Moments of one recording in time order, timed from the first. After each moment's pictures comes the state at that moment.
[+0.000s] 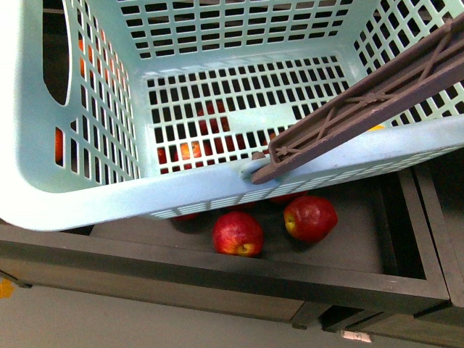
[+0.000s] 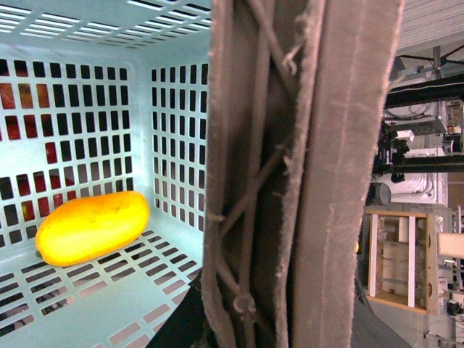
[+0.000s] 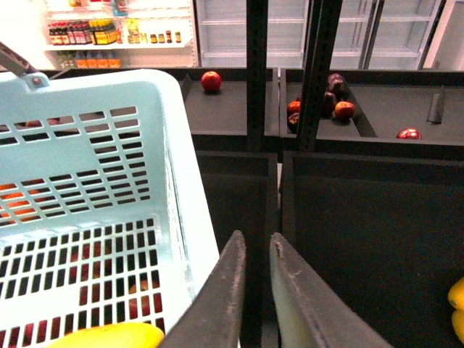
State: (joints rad) left arm -0.63 1.71 1.53 -0.37 0.23 -0.93; right arm 0.00 0.87 0.25 0.61 0.00 0.01
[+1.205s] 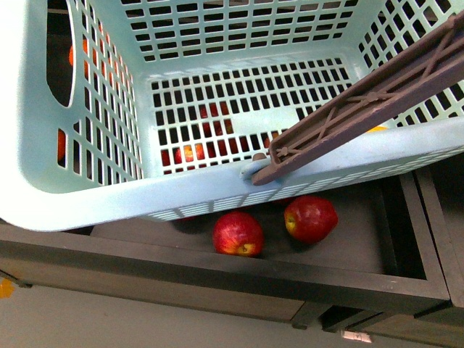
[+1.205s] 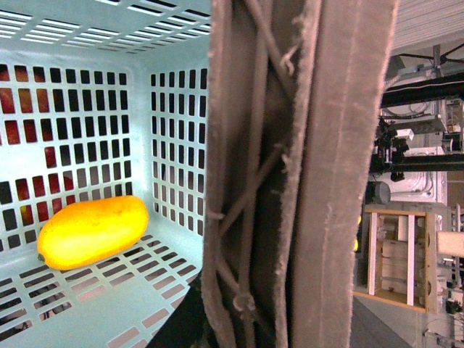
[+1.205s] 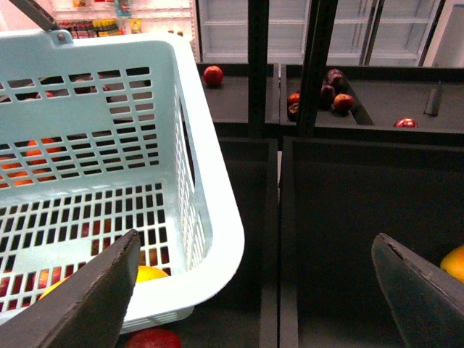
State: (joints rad) left arm -0.63 1.71 1.53 -0.37 0.23 -0.93; right arm 0.00 0.53 0.05 0.47 0.00 0.00
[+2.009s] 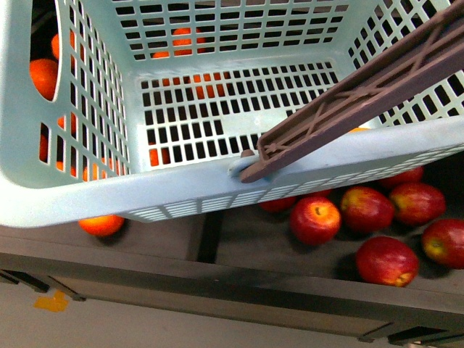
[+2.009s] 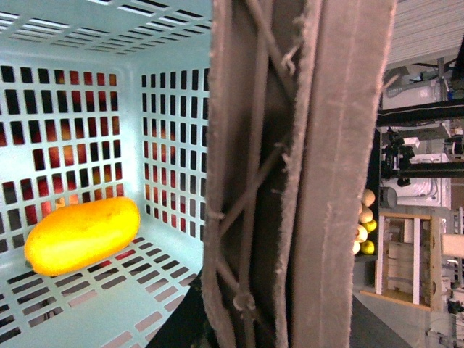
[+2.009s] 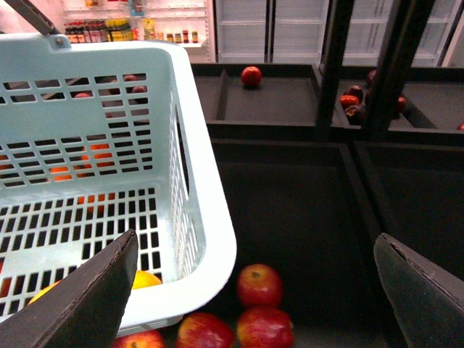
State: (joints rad) left arm -0.63 1.72 1.53 -0.37 0.23 -0.93; right arm 0.00 0.52 0.05 0.47 0.00 0.00
